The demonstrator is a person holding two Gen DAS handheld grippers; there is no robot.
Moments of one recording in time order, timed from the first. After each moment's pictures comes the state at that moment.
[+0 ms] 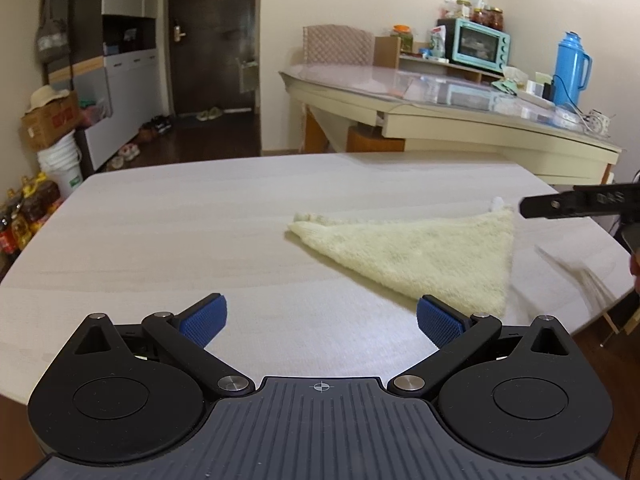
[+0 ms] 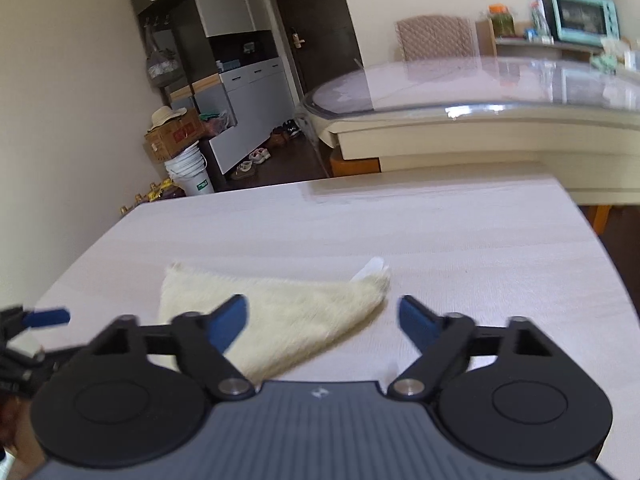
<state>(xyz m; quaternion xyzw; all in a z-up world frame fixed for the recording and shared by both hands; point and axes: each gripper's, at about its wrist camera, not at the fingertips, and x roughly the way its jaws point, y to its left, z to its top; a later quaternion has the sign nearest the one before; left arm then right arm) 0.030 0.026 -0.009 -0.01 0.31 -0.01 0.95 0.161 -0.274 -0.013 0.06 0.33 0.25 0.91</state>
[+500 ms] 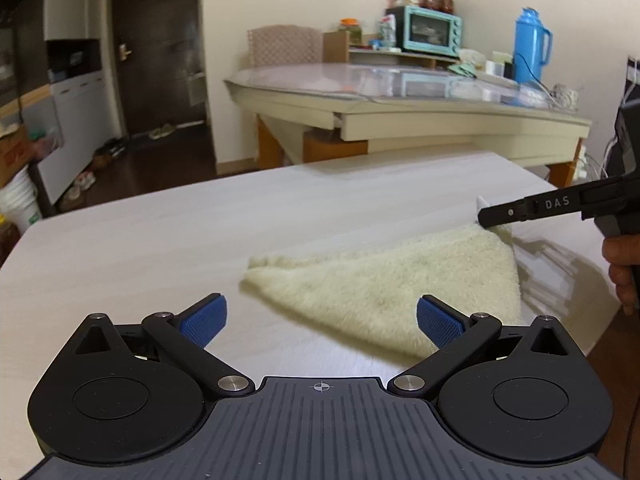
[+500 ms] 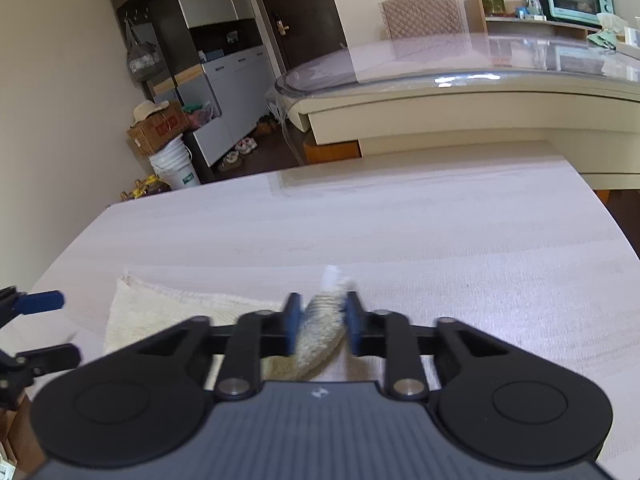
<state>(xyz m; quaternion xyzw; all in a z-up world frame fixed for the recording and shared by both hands) 0.099 0.007 -0.021 0.05 0.31 -0.09 0.94 0.193 -0.271 -0.036 0.06 0.34 0.24 0.91</state>
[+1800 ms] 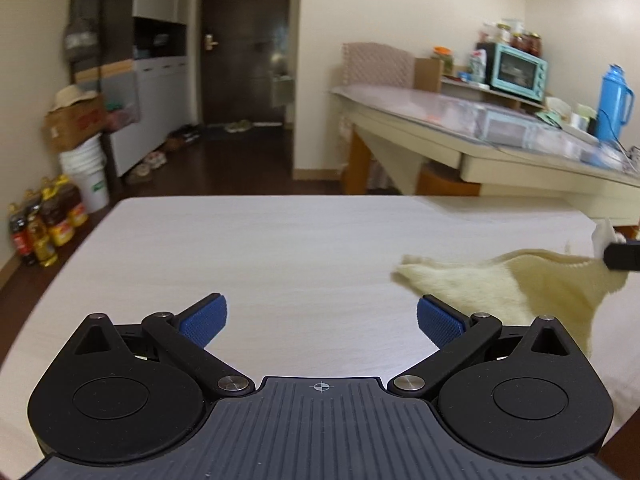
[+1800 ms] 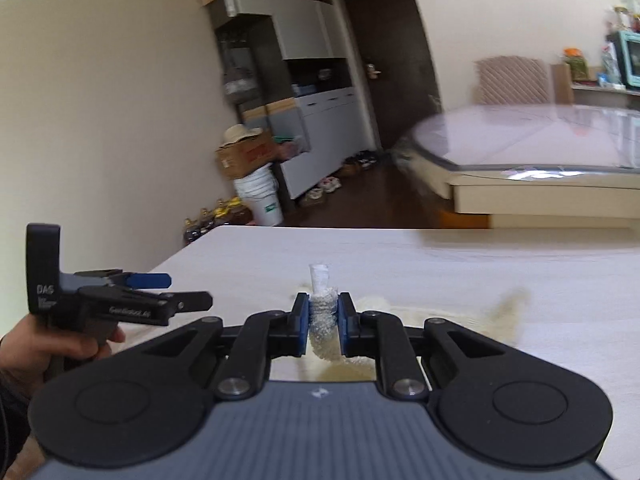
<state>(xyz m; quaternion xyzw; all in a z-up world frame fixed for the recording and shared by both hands) 0.076 0.111 0.006 -0.03 0.28 0.04 0.96 0.120 -0.200 0.023 0.04 0.25 0.37 0.89</state>
